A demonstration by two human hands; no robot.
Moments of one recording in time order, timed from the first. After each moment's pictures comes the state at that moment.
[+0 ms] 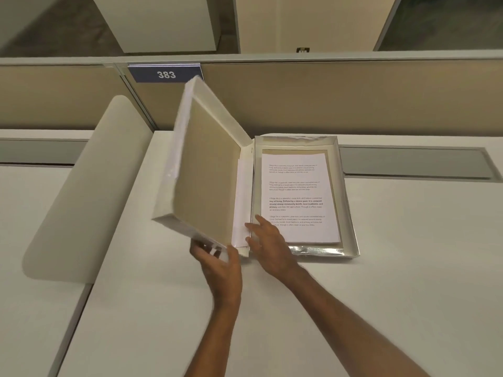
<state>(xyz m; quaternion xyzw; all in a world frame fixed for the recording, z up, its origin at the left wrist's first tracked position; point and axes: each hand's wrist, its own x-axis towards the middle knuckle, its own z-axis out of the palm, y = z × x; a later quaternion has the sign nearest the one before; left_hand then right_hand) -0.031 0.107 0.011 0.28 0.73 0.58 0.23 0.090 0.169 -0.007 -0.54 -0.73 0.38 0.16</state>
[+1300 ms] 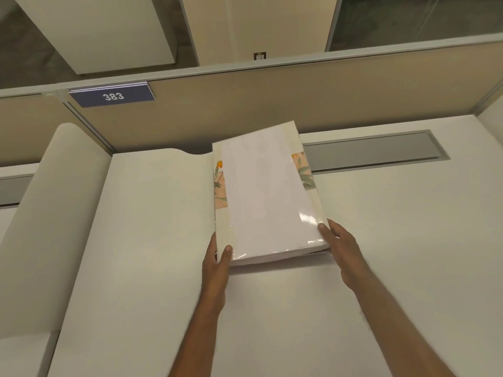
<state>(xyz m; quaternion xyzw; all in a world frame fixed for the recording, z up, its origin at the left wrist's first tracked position) -0.043 0.131 0.009 0.29 0.69 0.42 0.51 0.240 0.171 0.026 -0.69 -0.33 0.55 0.34</state>
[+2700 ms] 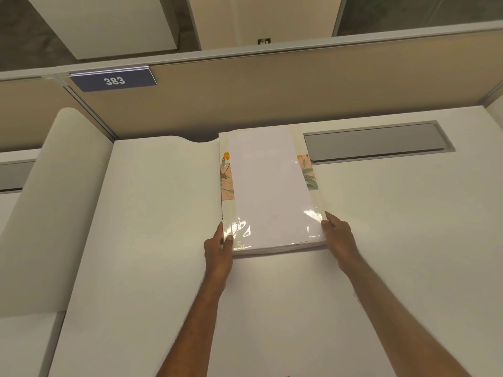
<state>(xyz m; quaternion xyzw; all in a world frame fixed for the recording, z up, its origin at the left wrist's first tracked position) -0.049 0.146 -0.034 0.37 0.77 0.31 0.42 0.242 0.184 -0.020 -0.75 -0.40 0.44 0.27</state>
